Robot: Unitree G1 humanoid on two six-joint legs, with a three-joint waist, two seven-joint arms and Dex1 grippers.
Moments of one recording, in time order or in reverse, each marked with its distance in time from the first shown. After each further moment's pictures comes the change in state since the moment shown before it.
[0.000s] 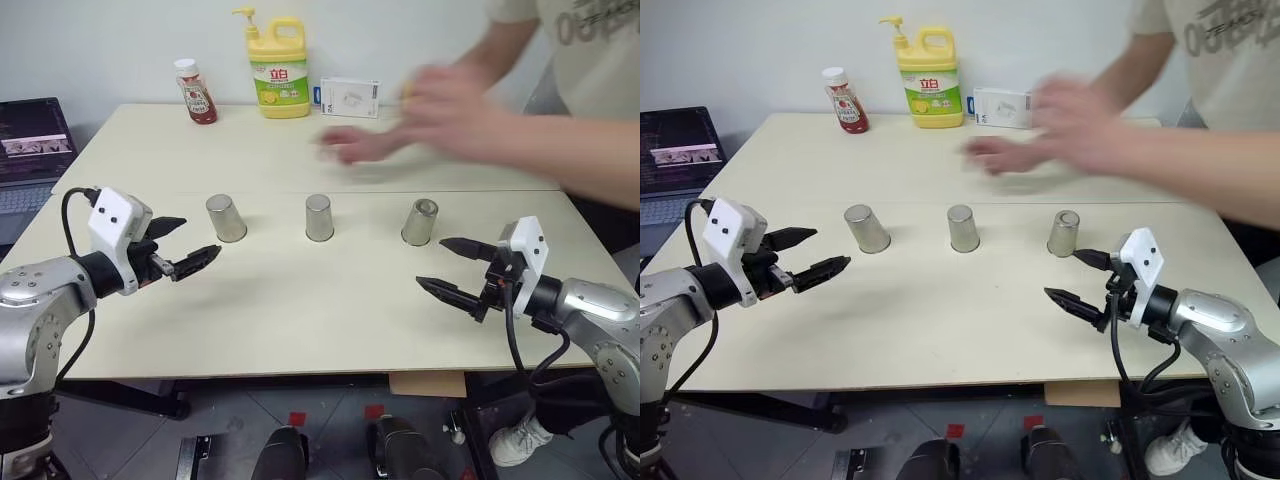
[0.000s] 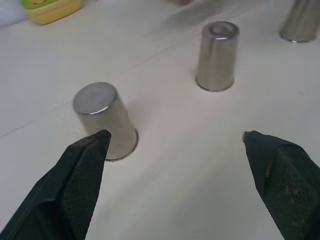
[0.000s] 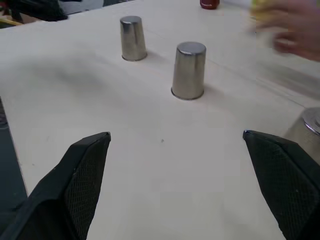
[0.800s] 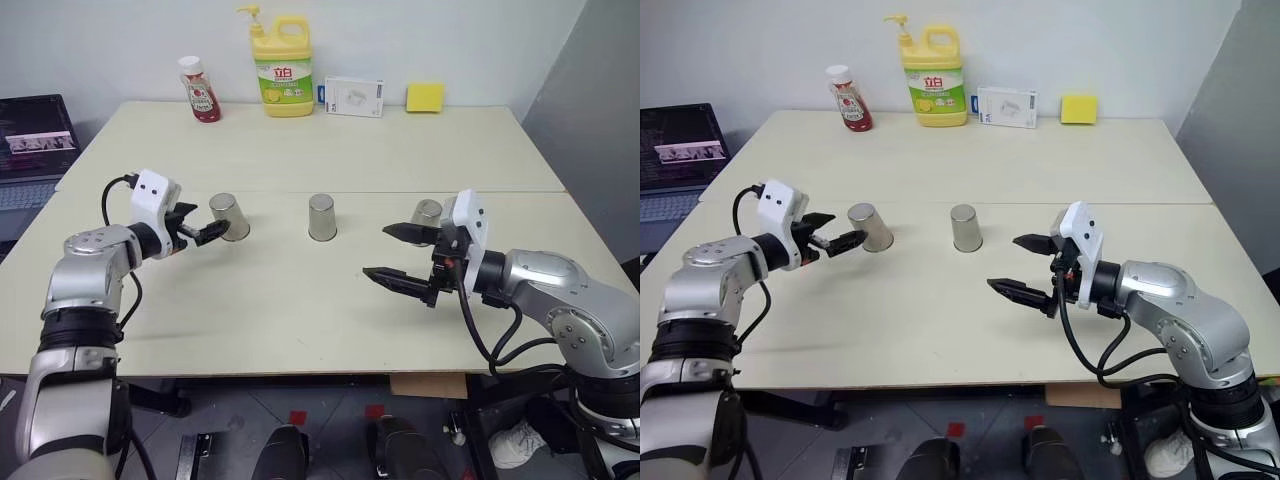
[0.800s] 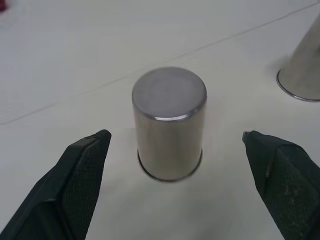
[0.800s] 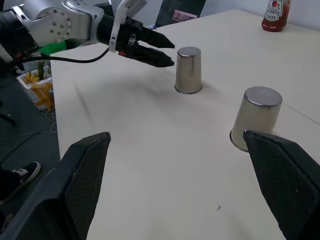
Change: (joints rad) left arm -0.459 -0.132 -0.263 0.681 0.248 -0.268 -0.025; right arm -0.224 0.081 0.146 -0.001 0.054 0.136 -0.037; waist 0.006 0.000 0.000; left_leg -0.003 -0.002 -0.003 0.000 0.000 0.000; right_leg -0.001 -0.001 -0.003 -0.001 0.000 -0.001
